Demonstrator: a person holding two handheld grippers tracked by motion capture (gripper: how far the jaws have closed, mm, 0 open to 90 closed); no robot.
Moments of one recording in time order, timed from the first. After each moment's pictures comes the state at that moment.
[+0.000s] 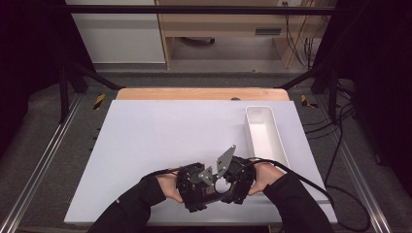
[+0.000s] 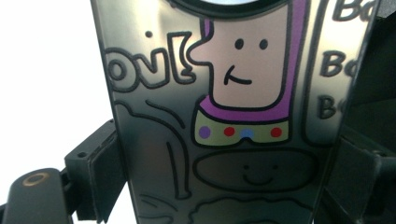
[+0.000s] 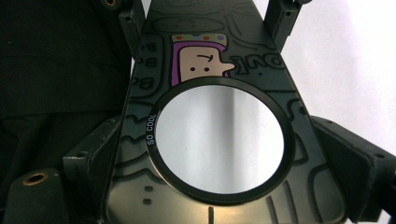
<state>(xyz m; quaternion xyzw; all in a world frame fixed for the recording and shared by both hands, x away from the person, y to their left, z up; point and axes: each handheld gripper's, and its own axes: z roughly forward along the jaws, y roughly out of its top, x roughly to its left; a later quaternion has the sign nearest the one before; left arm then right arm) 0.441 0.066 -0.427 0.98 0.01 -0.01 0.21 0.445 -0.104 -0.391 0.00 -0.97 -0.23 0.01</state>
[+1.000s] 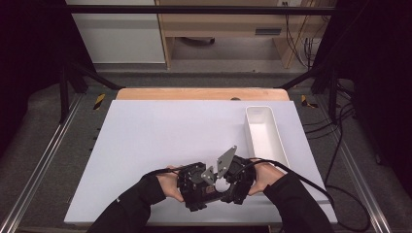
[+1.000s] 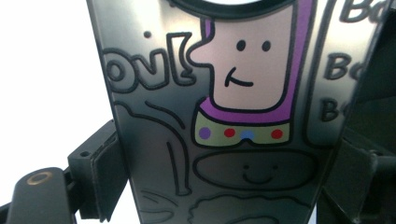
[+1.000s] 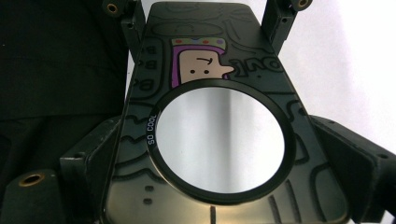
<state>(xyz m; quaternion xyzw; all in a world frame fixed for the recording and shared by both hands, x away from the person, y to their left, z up) 0.441 0.063 -0.424 0.98 0.01 0.00 0.20 0.444 -0.105 -0.390 0.00 -0.97 -0.24 -0.01</state>
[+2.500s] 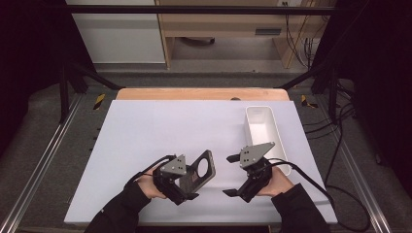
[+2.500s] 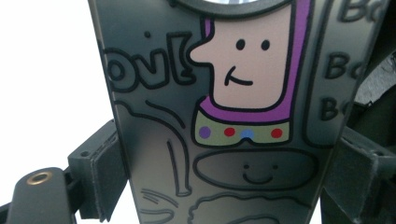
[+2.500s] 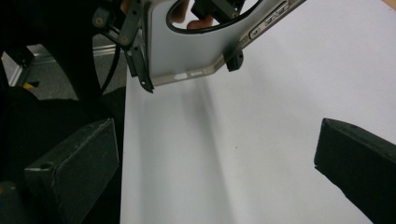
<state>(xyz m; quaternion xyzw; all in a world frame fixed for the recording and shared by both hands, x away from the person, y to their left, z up) 0.442 0.133 -0.422 0.91 0.09 0.02 0.41 0.437 -0.149 -0.385 -0.09 -0.89 -0.45 -0.04</state>
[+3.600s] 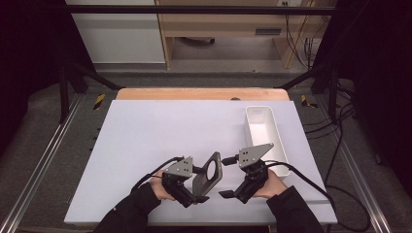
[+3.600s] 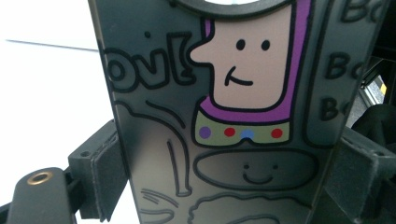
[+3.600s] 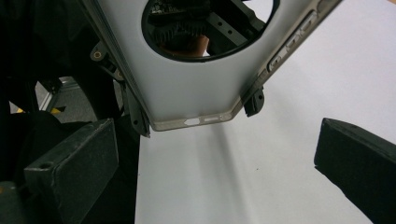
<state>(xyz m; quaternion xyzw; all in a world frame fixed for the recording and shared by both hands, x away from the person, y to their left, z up) 0.442 0.111 -0.430 0.88 0.05 -0.01 0.47 0.440 -0.145 -0.399 -0.09 -0.86 -0.50 0.01</state>
